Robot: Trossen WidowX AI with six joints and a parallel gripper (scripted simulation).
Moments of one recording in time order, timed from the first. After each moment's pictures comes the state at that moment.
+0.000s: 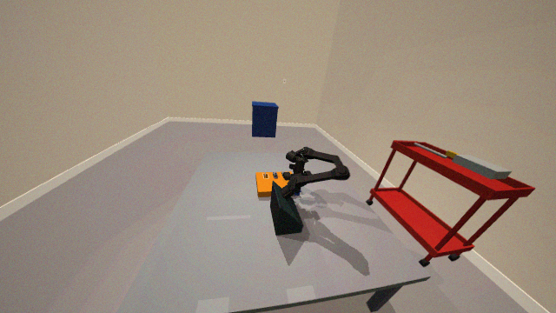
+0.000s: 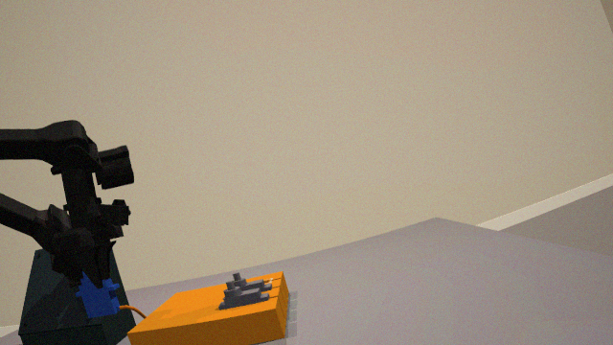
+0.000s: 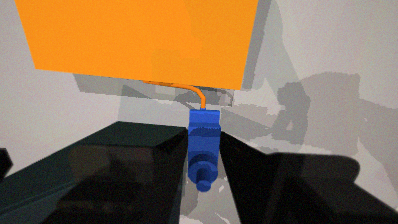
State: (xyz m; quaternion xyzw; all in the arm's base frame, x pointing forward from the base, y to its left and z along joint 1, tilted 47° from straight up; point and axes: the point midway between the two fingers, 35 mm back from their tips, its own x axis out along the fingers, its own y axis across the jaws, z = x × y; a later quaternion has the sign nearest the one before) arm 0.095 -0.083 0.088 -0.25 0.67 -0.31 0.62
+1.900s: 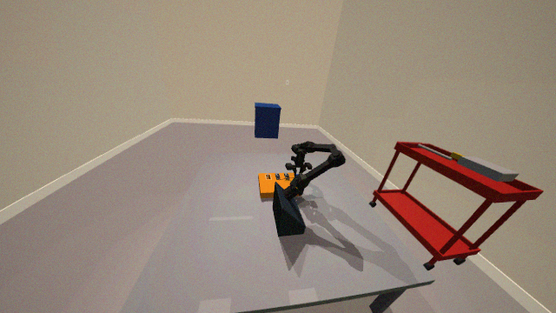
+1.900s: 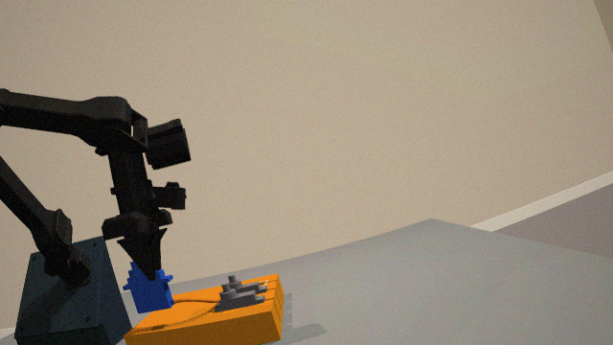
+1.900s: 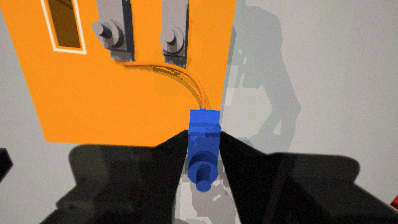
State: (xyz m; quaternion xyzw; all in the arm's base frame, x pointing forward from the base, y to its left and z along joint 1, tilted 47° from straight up) arm 0.213 -0.116 0.112 -0.24 0.67 -0.32 0.63
